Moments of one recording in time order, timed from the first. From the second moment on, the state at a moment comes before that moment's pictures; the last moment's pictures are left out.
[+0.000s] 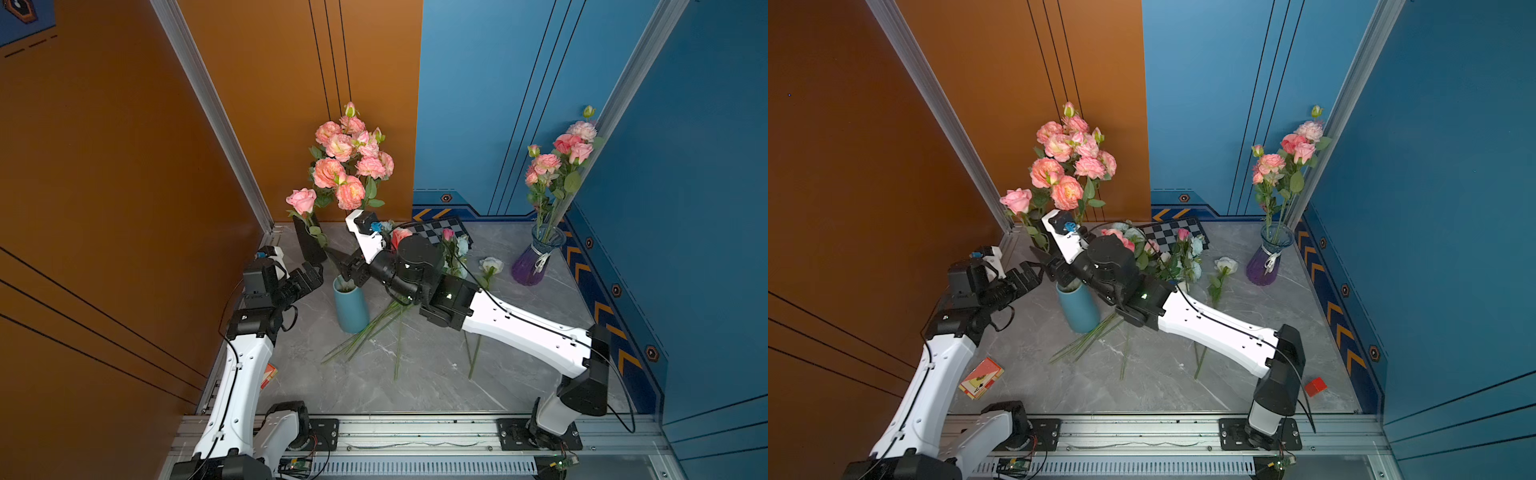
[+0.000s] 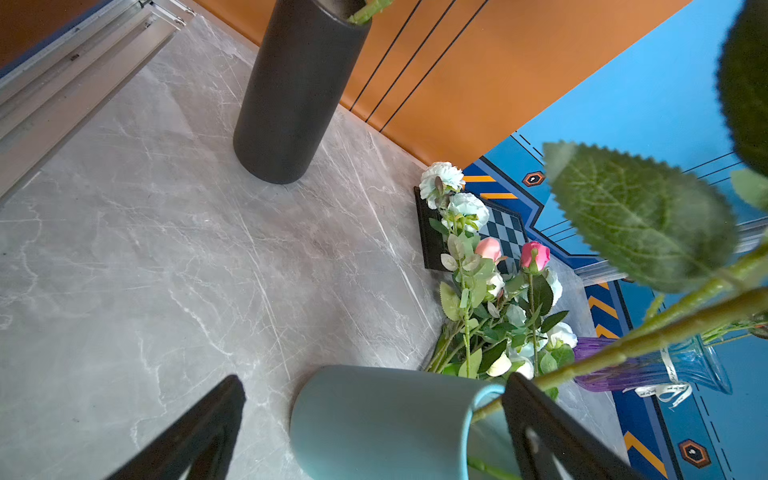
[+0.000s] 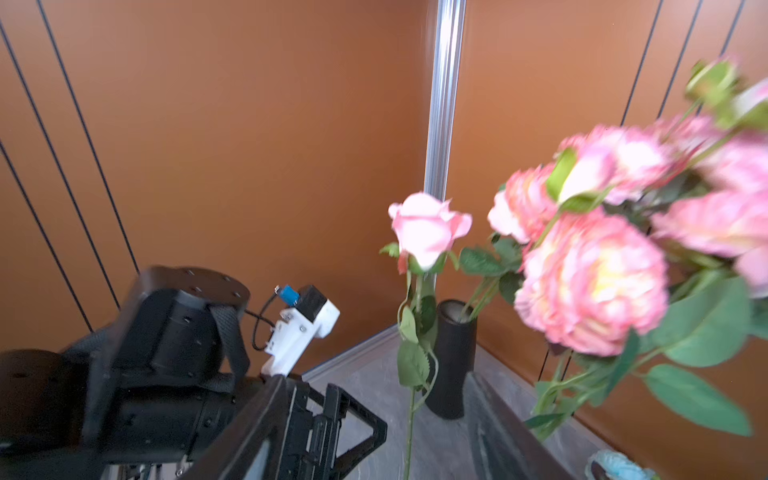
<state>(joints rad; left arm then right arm) 0.12 0.98 0.91 -0.47 0.28 -0.53 1.09 1.64 1.72 0.05 0.14 -0.02</state>
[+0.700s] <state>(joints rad) 0.11 0.99 0.91 -0.46 0.28 -0.52 0.36 1.64 1.68 -0.43 0.23 0.30</state>
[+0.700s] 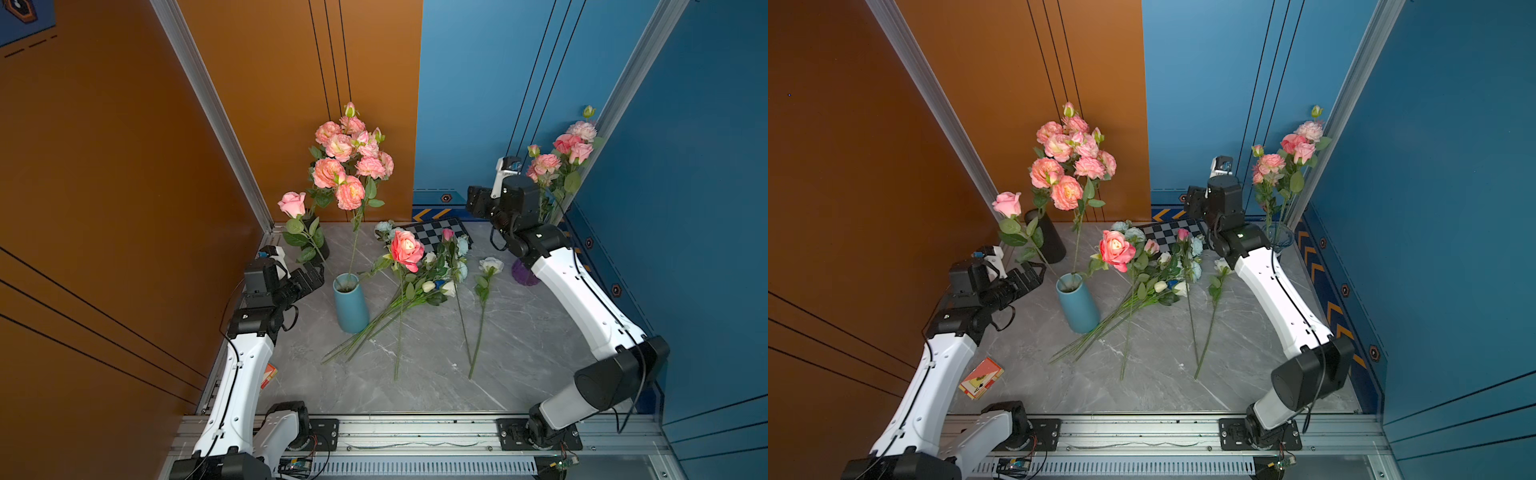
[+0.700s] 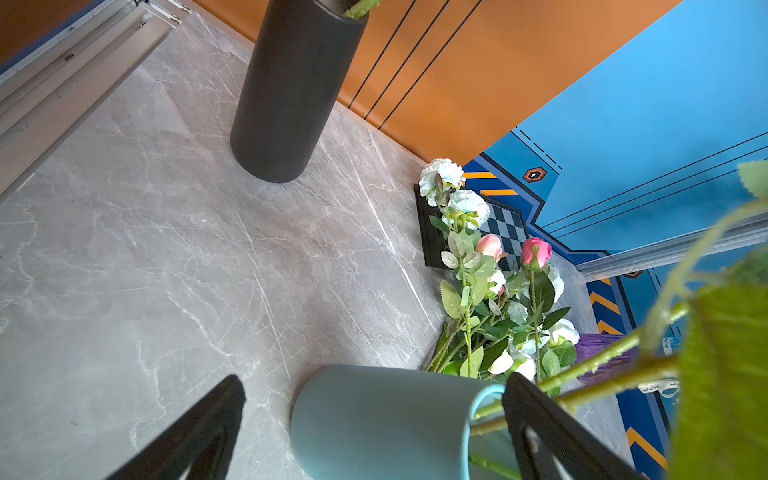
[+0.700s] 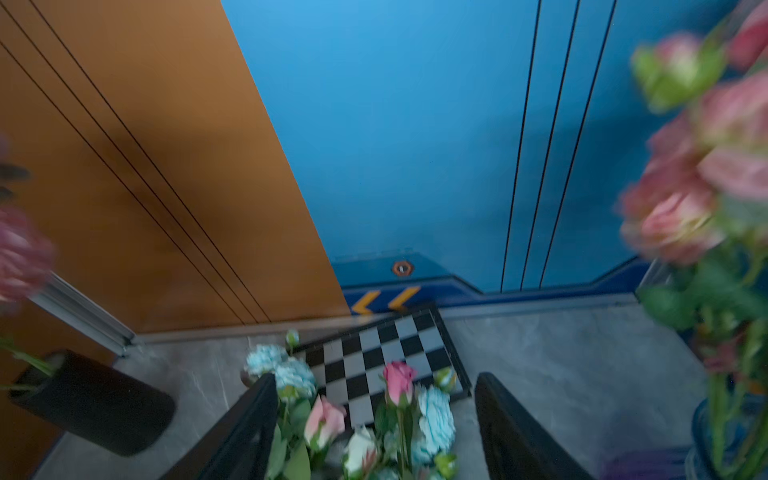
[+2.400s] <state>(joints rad) 0.08 1.01 0.90 -0.46 0.28 -0.50 0.35 2.01 1.56 -0.68 -0.02 0.37</state>
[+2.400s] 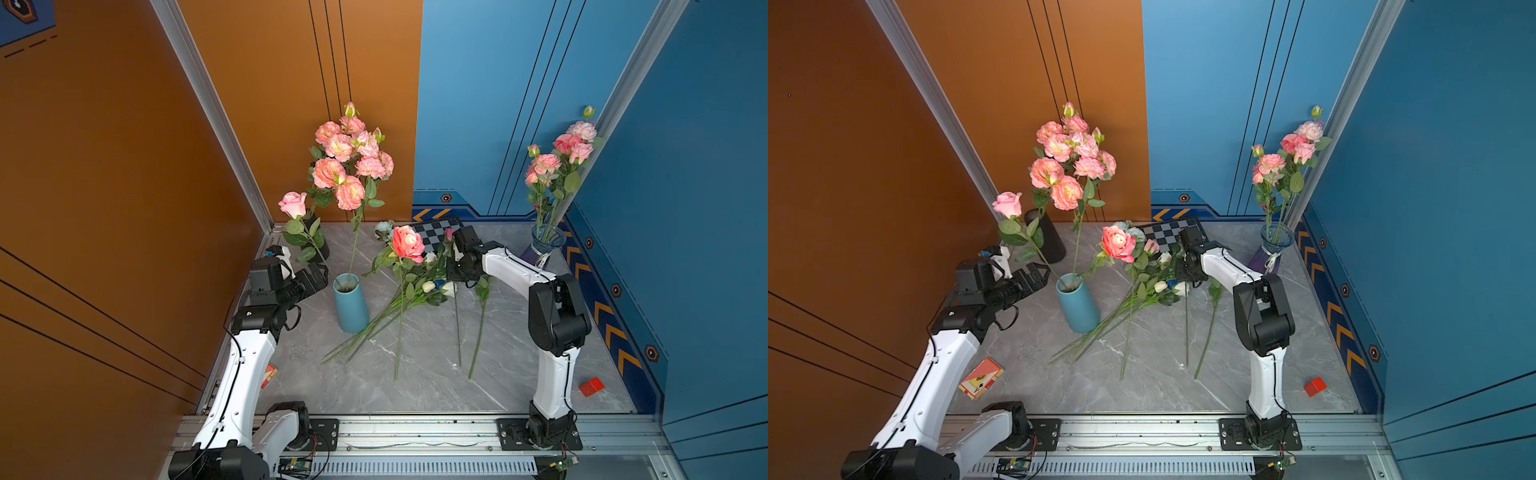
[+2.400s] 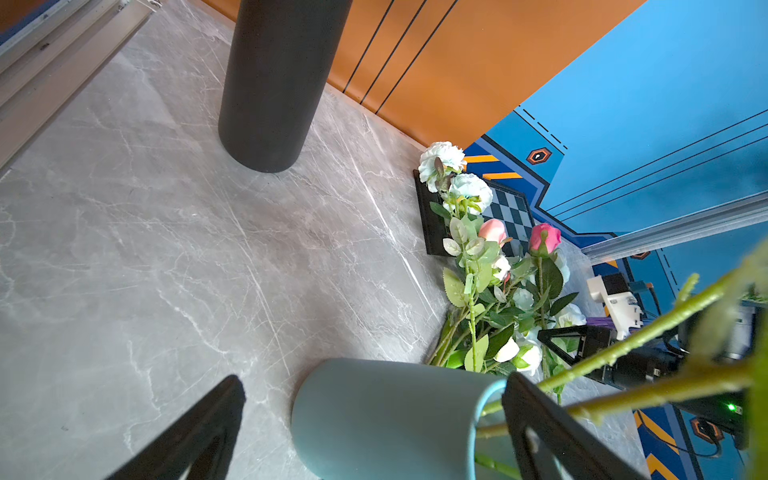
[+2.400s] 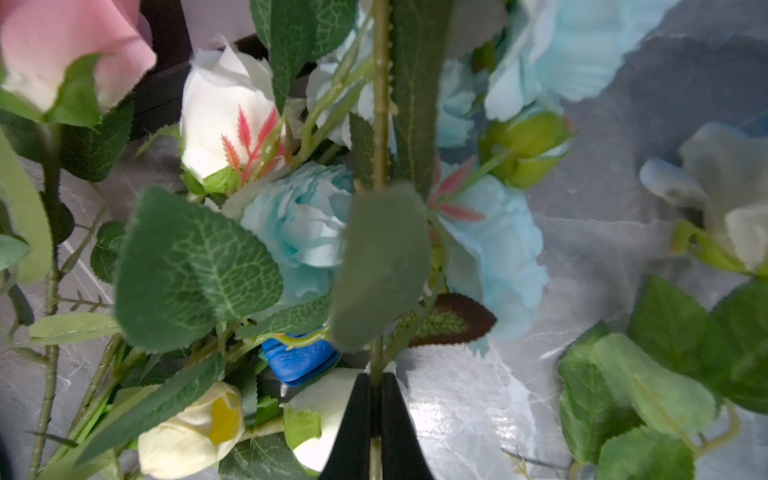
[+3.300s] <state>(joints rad) 0.10 1.01 0.86 -0.45 0.28 -0.51 0.53 1.92 2.64 -0.56 0.05 0.32</state>
